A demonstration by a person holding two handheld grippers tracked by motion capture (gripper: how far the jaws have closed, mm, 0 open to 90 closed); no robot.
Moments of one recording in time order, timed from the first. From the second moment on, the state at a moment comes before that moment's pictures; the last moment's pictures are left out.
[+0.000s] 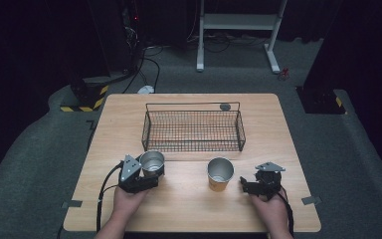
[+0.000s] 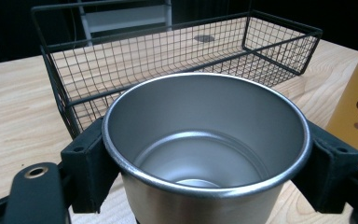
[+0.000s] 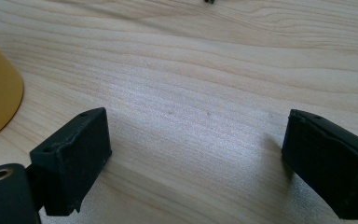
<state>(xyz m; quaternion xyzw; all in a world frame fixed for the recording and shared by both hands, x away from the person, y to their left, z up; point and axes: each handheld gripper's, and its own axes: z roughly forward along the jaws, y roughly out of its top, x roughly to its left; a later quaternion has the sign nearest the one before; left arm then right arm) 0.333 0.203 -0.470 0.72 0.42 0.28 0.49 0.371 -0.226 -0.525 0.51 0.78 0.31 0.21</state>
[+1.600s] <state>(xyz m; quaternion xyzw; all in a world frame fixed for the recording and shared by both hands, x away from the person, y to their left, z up) 0.390 0.200 -0.429 0.69 0.44 0.26 0.51 0.372 -0.226 -0.525 0.51 0.78 0.31 0.21</state>
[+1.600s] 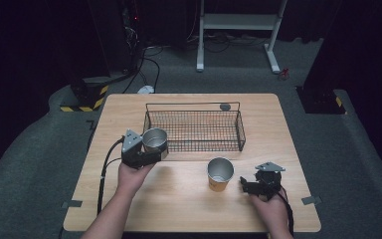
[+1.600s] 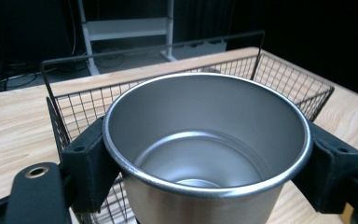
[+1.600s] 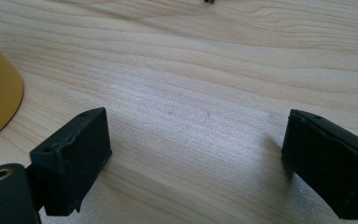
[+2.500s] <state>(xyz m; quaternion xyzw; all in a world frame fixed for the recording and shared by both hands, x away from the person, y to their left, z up) 0.440 0.185 -0.408 0.70 0.44 0.27 0.50 0.372 -0.226 -0.525 0.51 0.78 0.31 0.21</state>
